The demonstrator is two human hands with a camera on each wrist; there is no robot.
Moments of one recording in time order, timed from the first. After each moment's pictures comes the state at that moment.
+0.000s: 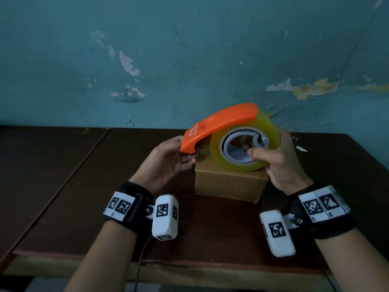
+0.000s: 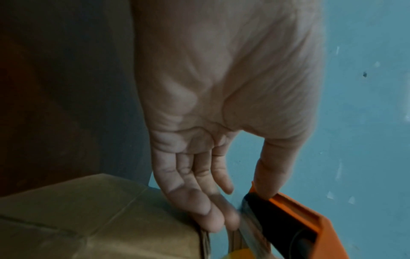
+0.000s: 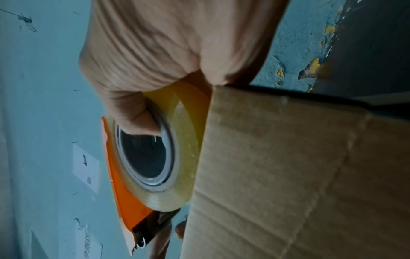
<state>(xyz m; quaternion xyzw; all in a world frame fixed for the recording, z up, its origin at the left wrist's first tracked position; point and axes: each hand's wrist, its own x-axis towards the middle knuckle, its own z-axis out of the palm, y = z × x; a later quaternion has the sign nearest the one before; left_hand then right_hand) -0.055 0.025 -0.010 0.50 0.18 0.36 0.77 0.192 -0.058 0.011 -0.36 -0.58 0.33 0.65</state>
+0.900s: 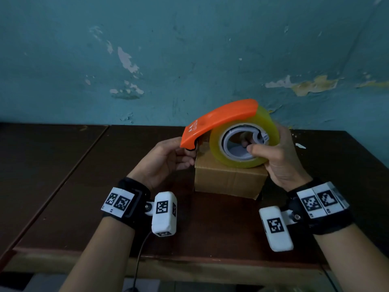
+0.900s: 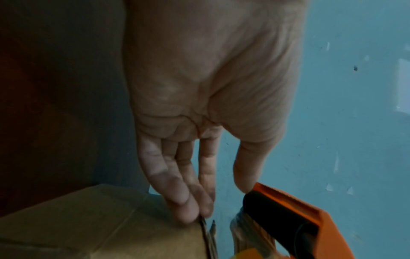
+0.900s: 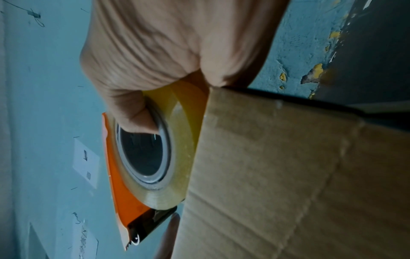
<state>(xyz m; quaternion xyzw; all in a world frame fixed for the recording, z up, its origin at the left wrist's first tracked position) -0.056 0.024 -0.009 0.54 0.29 0.36 0.71 0.191 -0.059 0.012 -0.36 -0.59 0.33 0.64</state>
